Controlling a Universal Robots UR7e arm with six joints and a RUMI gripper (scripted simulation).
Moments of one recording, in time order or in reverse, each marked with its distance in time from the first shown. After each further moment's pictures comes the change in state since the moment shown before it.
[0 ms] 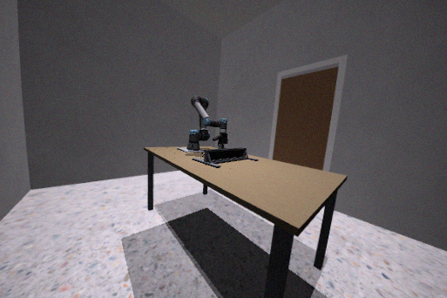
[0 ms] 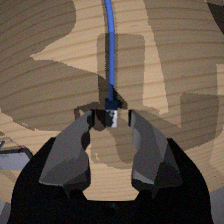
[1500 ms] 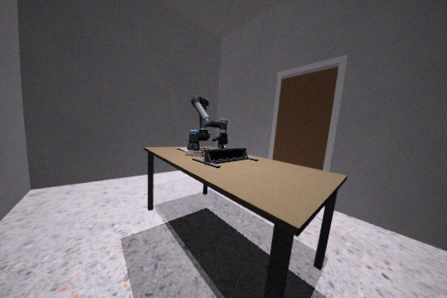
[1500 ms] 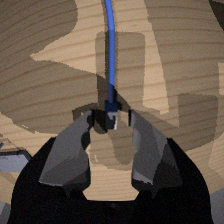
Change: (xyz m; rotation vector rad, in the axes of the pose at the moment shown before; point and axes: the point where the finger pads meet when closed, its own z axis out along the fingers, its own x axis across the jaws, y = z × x) arm 0.000 0.000 0.005 0.000 0.000 0.000
